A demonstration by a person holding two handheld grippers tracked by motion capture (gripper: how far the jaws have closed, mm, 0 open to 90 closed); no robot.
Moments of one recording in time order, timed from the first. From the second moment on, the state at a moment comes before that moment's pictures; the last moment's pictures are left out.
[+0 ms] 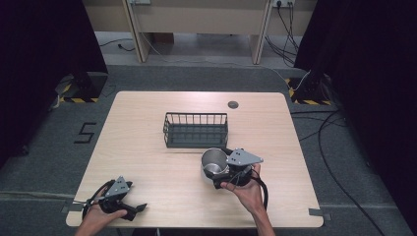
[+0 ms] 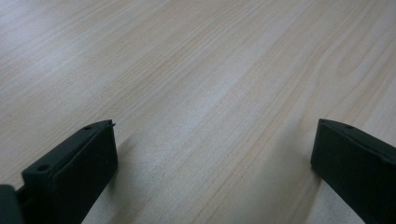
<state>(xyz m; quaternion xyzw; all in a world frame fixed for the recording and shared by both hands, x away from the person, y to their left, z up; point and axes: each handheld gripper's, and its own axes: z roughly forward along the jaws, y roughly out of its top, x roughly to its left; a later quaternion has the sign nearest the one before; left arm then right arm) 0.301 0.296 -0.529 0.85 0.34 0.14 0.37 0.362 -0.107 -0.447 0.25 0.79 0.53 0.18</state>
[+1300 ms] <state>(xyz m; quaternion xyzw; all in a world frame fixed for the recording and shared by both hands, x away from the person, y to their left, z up) 0.301 0.296 -0.529 0.85 0.33 0.14 0.37 0.409 -0.082 -0.373 0.23 0.79 0.54 0.18</state>
